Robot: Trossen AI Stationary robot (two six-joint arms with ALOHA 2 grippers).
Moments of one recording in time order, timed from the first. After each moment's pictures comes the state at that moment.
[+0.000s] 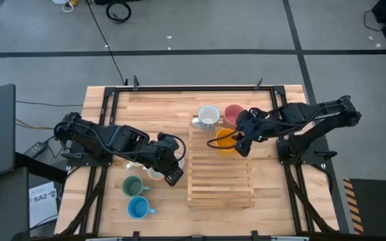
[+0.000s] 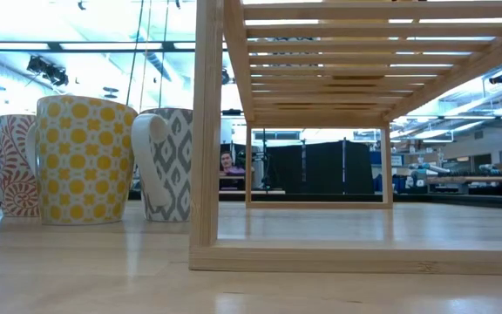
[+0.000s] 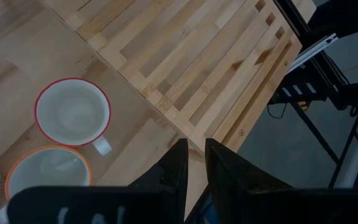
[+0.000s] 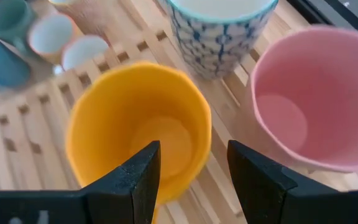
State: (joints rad) left arm -0.38 1.65 1.88 -1.16 -0.16 -1.11; right arm 0.24 1.29 1.45 -1.17 0.37 0.70
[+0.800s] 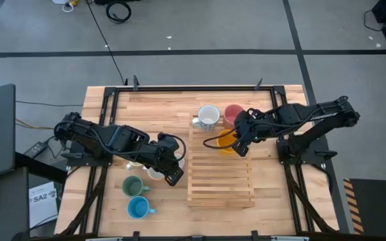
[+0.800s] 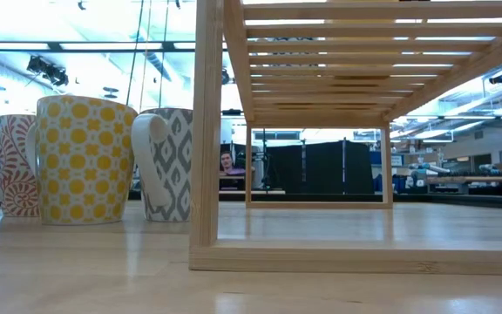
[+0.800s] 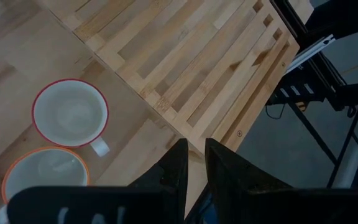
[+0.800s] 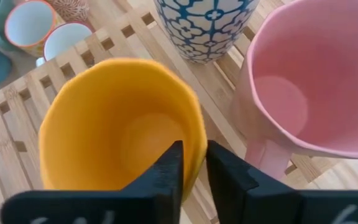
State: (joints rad) left arm -0.38 1.65 1.88 -1.15 -0.16 -1.11; right arm 0.23 1.32 1.45 -1.21 0.35 0.77
